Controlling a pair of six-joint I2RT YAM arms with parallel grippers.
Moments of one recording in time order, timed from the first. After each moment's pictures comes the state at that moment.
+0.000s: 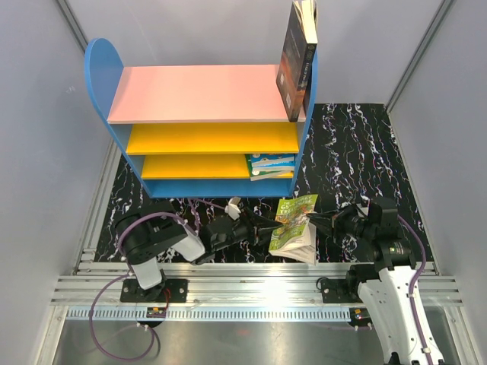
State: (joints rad) left arm -1.04 1.76 0.36 1.26 0.08 -1.81; right arm 0.05 0.48 0.51 -0.68 -0.69 1.50
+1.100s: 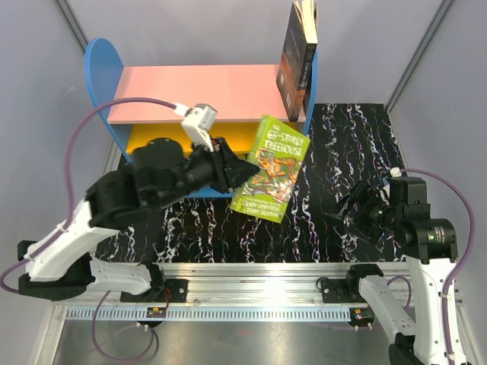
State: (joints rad) left arm -1.16 1.18 1.69 -0.72 -0.20 -0.70; right arm 0.06 0.72 1.17 -1.33 -0.35 0.73
